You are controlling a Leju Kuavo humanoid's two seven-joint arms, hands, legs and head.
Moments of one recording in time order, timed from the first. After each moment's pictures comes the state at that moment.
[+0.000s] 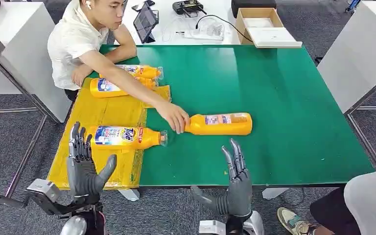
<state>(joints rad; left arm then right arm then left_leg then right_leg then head) 0.11 -0.19 -0.15 -1.65 0.06 0.23 -0.50 0.13 0.06 0.29 -1.49 0.65 -0.63 -0.62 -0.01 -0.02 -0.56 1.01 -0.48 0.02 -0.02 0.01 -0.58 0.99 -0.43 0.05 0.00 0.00</state>
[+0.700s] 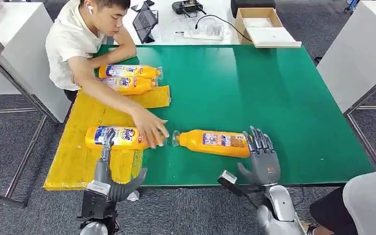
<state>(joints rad) 0.08 -0.15 -0.30 -1.54 -0.27 0.37 -0.41 -0.16 -0.07 0.07 -1.04 1.18 -0.58 -0.18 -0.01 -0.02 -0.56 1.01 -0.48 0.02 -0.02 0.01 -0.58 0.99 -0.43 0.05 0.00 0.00</state>
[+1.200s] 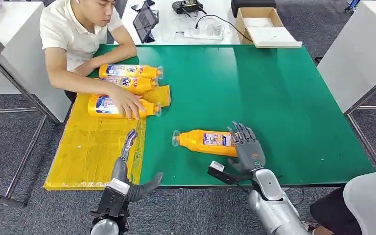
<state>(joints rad) 0.04 -0.16 -0.37 -1.47 -0.28 0.35 -0.40 -0.34 -0.06 0.19 -0.78 1.18 -0.51 -0.13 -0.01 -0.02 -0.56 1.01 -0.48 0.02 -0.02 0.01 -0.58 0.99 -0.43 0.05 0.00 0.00</state>
